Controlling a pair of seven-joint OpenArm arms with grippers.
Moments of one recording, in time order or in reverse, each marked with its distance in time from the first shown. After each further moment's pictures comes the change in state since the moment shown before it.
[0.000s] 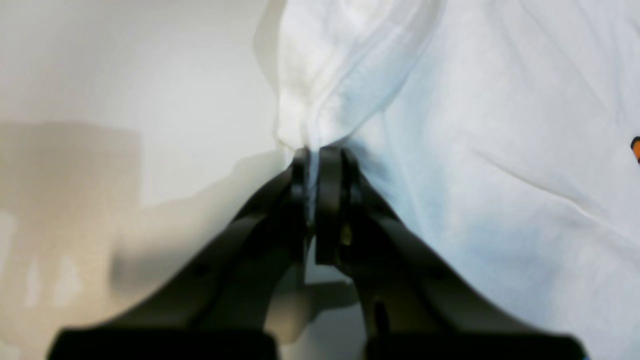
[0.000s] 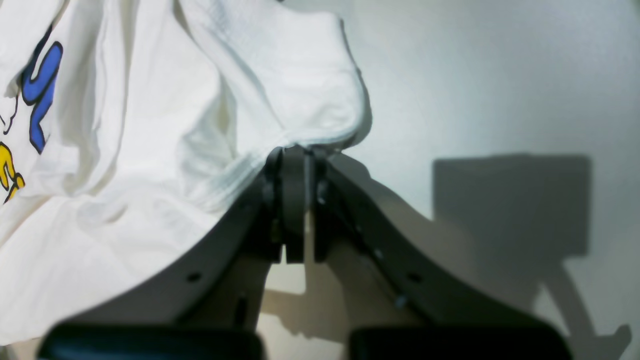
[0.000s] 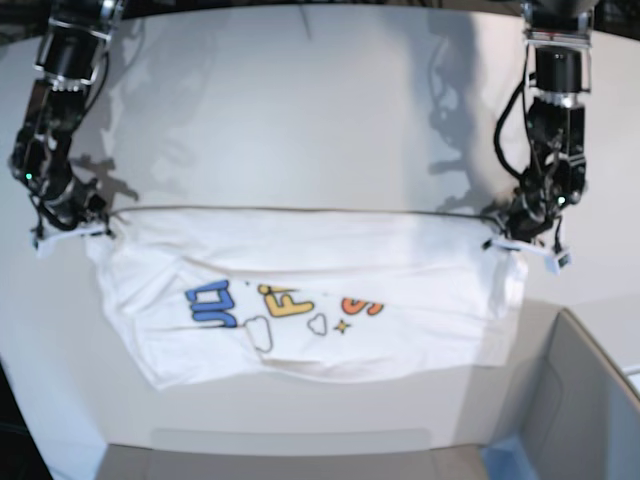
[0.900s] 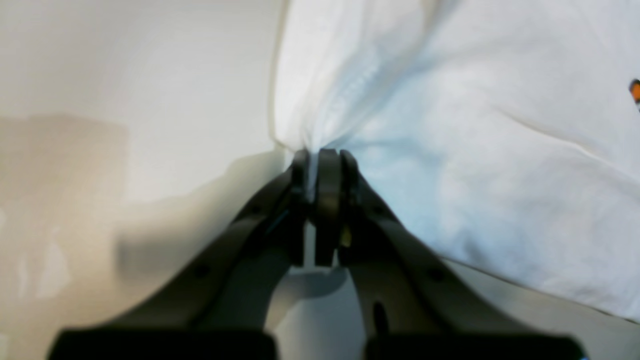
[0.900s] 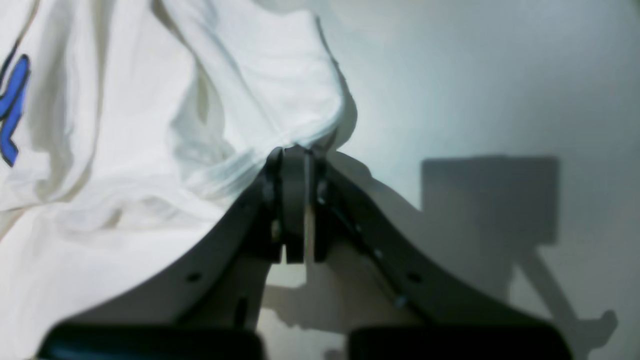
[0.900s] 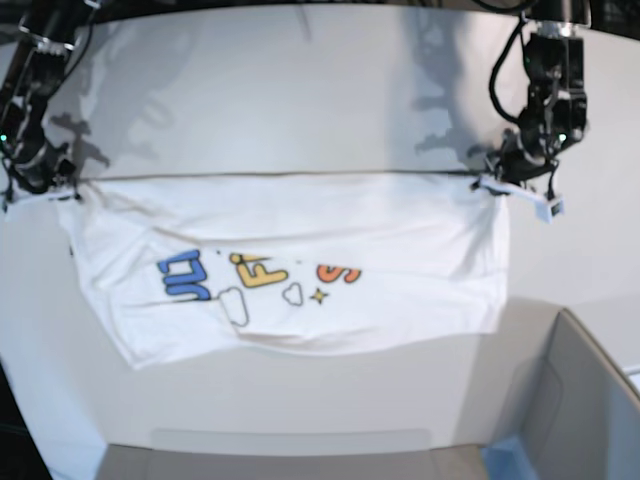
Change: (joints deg) left arm 18.2 0.5 -6.0 23.3 -0.5 0.8 9.8; right arm -10.3 2.2 8.4 8.6 -0.1 0.0 -3.6
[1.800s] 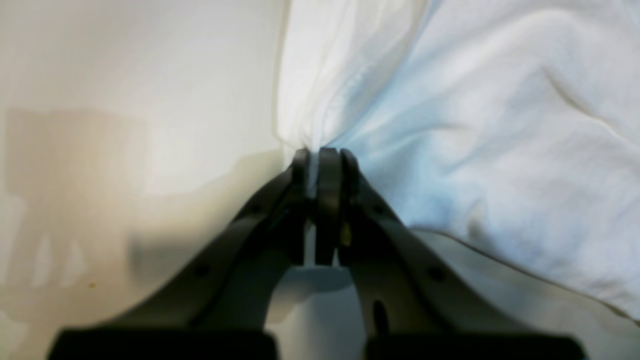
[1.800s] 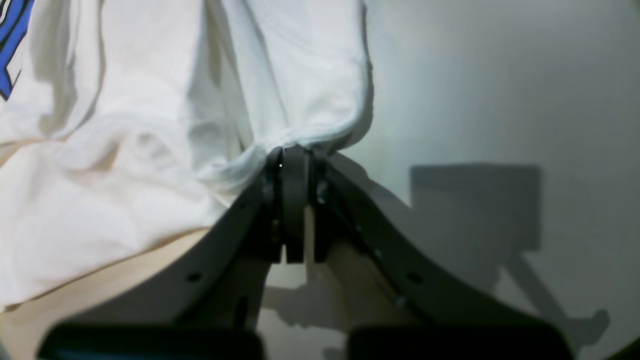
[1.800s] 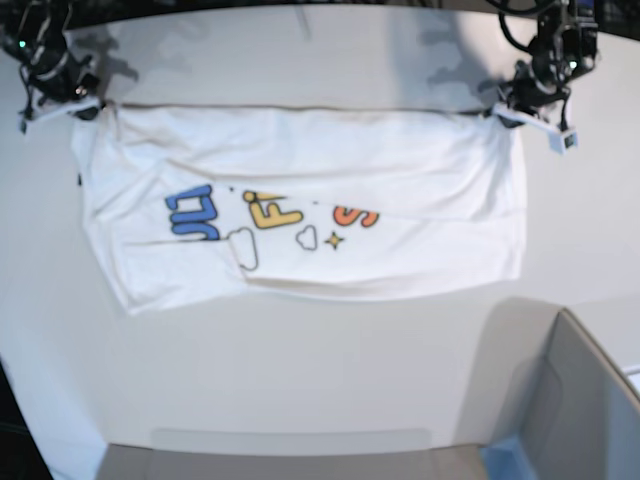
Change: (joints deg) left arm 19.7 0.0 -7.3 10.0 0.0 -0.5 -0.4; right arm -25.5 -6.4 4.6 20.8 6.2 0.1 0.0
